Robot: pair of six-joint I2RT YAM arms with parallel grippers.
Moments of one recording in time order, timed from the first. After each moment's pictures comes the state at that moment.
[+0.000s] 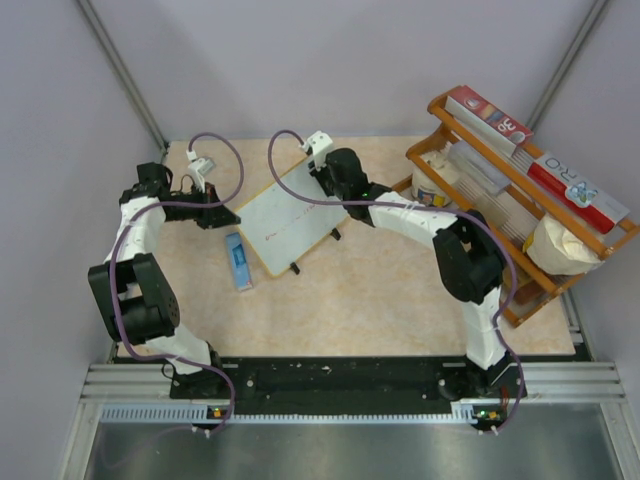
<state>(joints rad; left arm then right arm) 0.26 1.61 1.28 -0.81 1.05 0.52 0.70 2.05 1.58 0.13 0.20 -0.21</state>
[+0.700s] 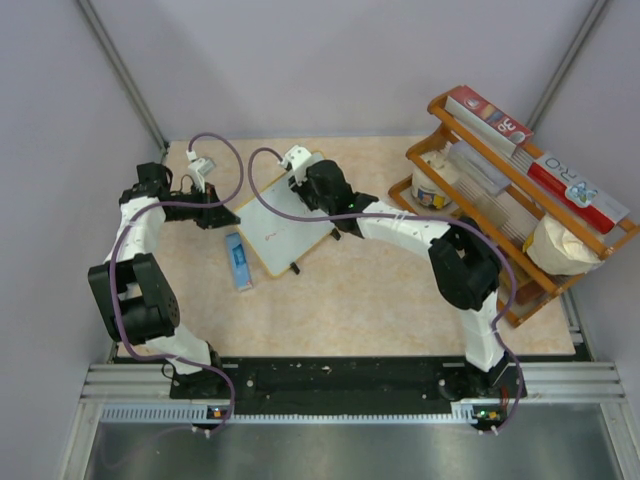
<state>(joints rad) 0.26 1.61 1.28 -0.81 1.04 0.52 0.80 2.04 1.59 0.08 0.16 -0.20</state>
